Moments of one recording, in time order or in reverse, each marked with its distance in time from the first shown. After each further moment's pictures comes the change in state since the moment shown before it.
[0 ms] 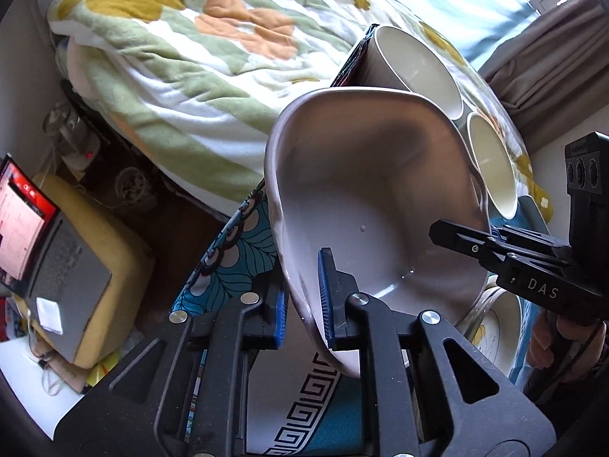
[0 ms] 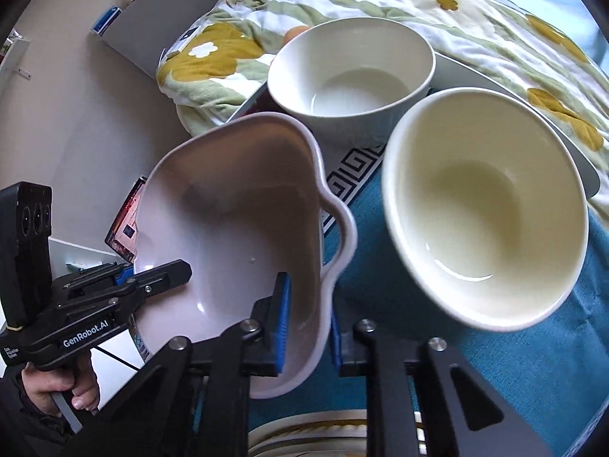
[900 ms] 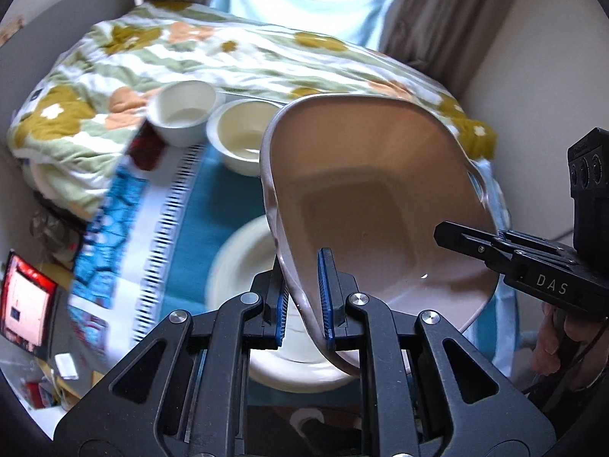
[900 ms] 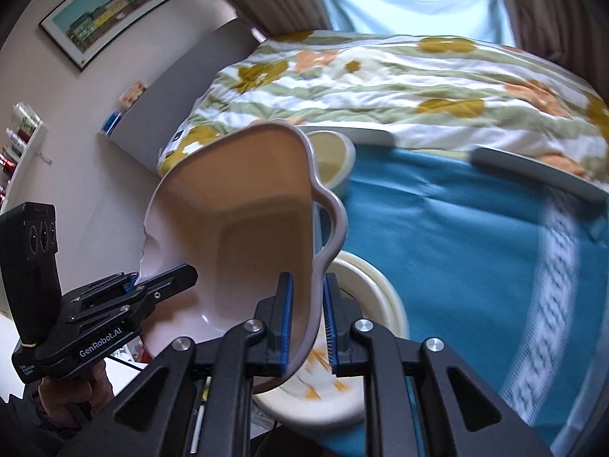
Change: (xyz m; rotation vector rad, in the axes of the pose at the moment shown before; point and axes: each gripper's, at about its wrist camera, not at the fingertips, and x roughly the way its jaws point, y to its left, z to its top) left arm -0.091 -0.216 -0.121 0.388 -0.138 -0.068; right arm -0.197 -0.057 -0.186 0.254 -0.350 -0.056
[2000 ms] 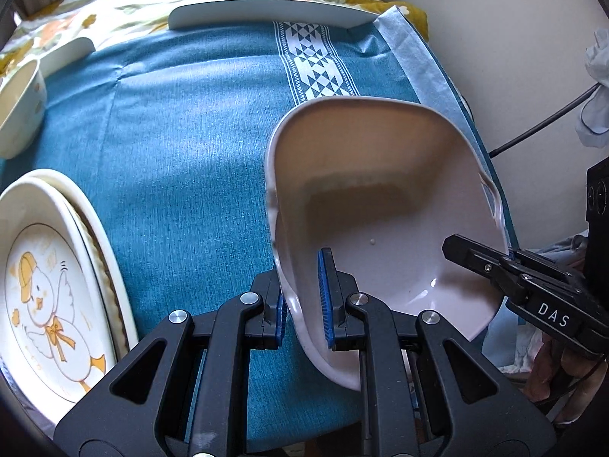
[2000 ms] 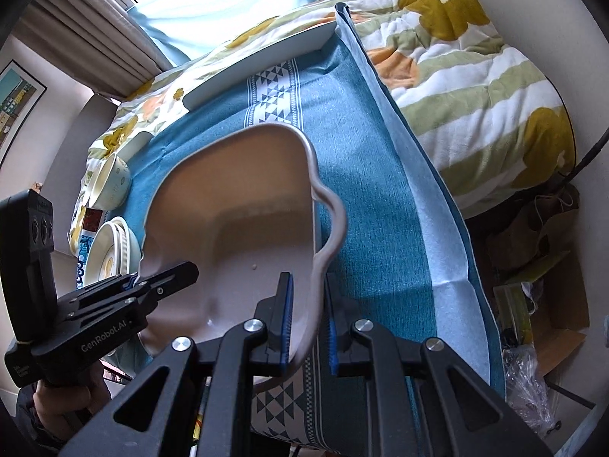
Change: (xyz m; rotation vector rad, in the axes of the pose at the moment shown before) left arm 0.152 -0.180 -0.071 0.274 0.241 -0.121; right arm -0.047 -0.204 -0.136 0.424 -0.065 -0.218
